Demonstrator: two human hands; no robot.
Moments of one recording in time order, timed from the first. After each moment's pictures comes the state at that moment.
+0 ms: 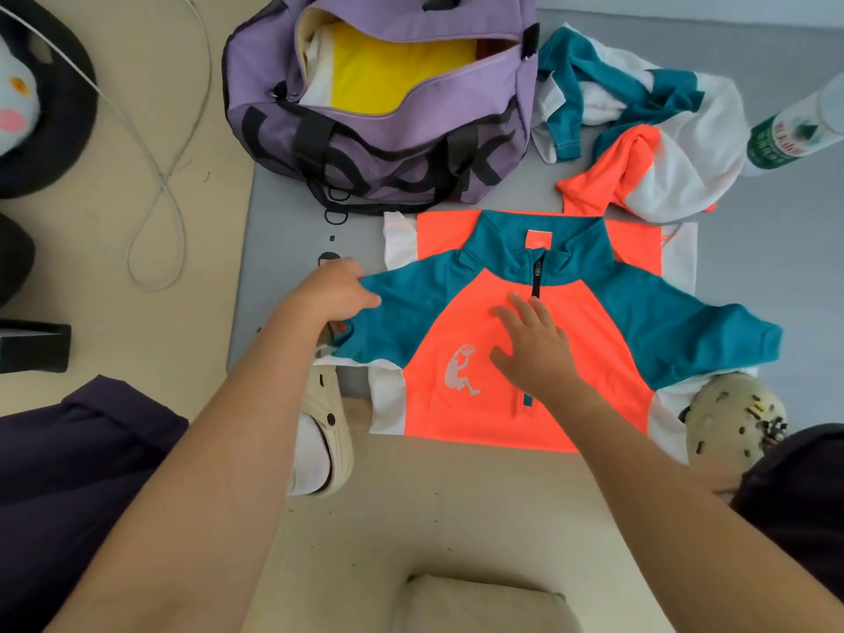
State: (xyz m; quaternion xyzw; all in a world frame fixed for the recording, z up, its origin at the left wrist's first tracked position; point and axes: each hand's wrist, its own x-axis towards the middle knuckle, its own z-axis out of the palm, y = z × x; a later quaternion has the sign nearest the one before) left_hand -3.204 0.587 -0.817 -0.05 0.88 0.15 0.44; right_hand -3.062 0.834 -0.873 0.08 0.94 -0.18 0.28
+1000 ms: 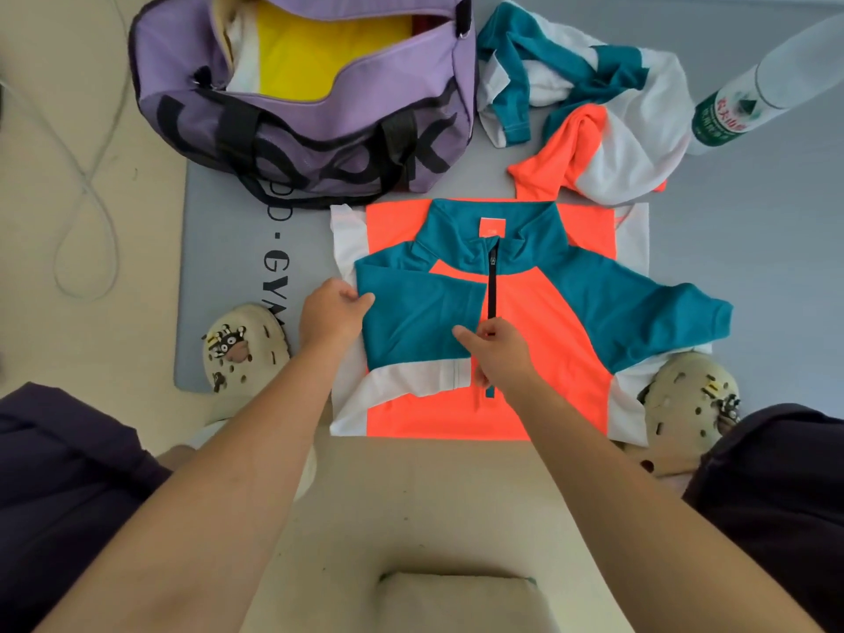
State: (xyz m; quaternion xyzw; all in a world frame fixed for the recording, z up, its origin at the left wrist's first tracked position) left_hand -3.151 0.630 -0.897 -0.16 0.91 0.26 0.27; right_hand -3.051 0.837 -0.884 0.42 0.70 -0.53 0.25
